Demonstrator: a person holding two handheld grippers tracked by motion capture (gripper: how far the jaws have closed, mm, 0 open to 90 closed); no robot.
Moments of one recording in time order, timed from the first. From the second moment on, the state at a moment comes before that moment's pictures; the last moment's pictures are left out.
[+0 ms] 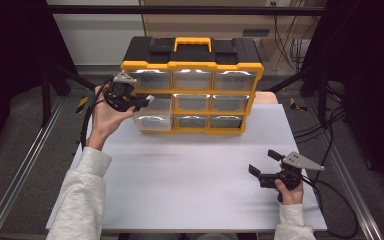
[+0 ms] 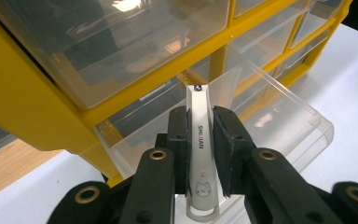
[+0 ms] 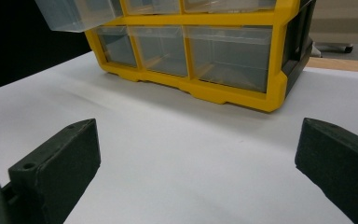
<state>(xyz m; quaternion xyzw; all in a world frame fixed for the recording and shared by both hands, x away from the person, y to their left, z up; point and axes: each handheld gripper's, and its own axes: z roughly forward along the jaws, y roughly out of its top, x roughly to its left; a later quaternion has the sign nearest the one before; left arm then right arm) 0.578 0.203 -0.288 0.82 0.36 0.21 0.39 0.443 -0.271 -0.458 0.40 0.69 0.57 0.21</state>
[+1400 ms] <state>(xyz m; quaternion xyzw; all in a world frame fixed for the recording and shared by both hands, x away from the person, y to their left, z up) 0.590 0.189 -0.312 0.84 0.37 0.18 0.34 0.443 -0.271 -0.459 0.40 0.69 0.57 0.21</state>
